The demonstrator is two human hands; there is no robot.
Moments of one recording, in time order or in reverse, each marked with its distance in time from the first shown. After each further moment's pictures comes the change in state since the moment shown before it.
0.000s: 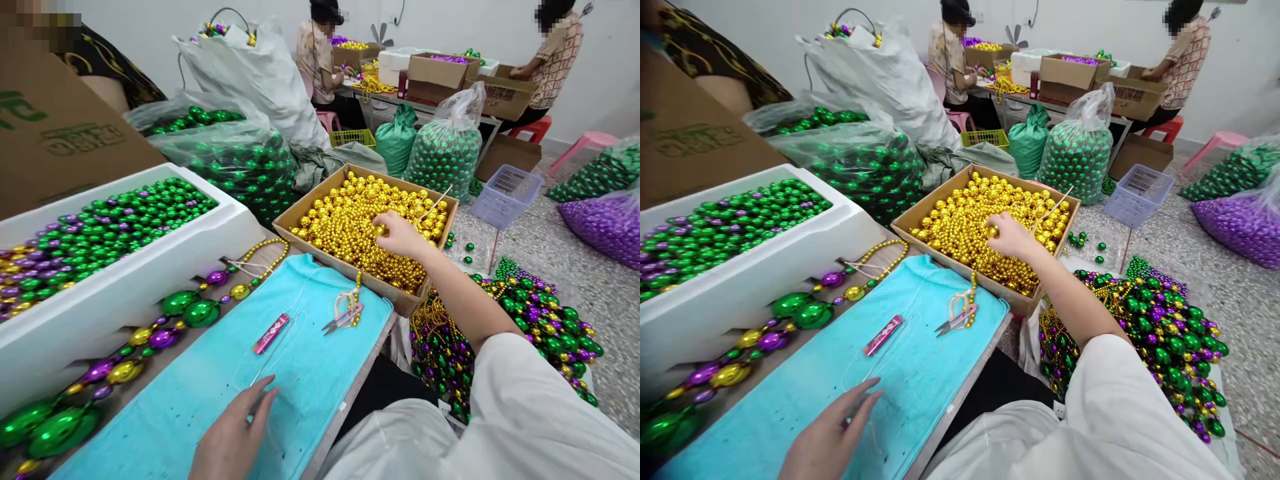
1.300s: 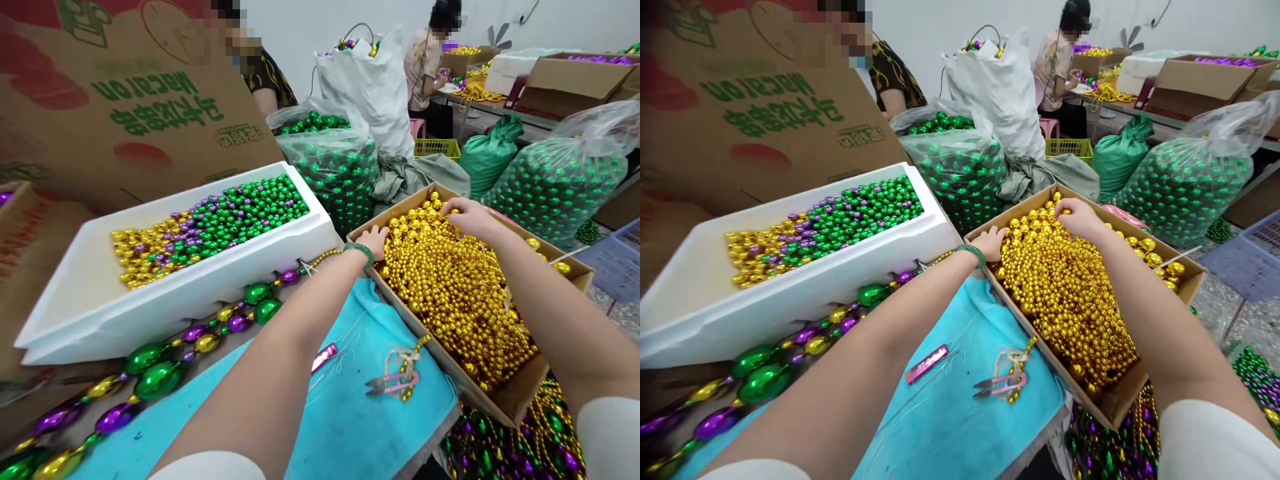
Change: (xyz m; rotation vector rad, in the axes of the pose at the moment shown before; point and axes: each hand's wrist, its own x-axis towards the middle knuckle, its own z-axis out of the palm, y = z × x) left_hand 0.374 0.128 -0.002 0.342 -0.245 0.163; right_hand 0.174 0.016 0.010 0.378 -0.133 0.173
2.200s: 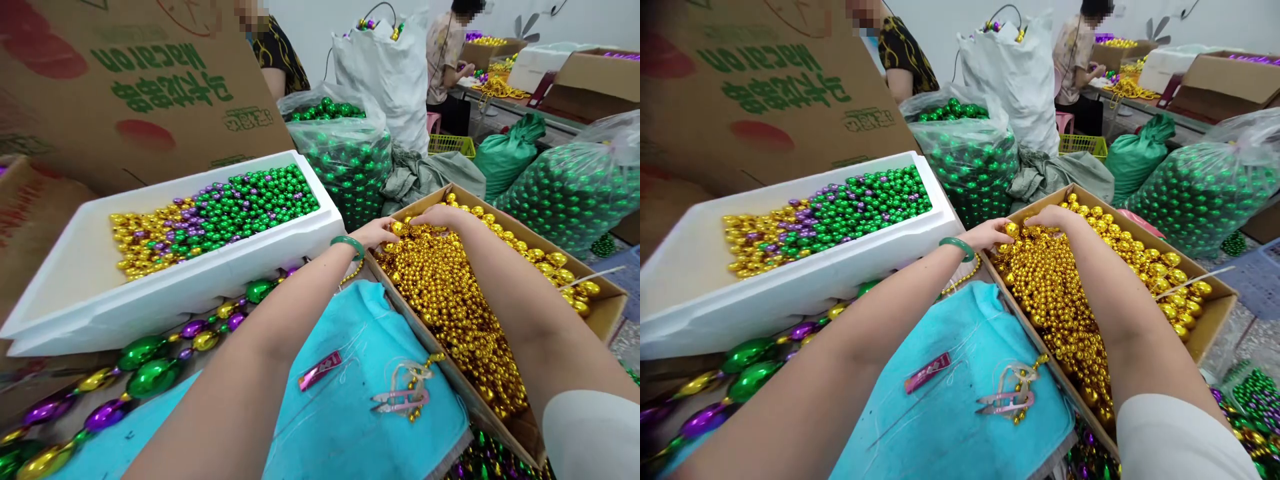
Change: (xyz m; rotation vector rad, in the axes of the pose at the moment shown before) left_hand 0.004 -0.031 -0.024 -1.208 -0.124 0.063; right_hand 0.079 -0.042 0.068 -0.171 -0.407 0.270
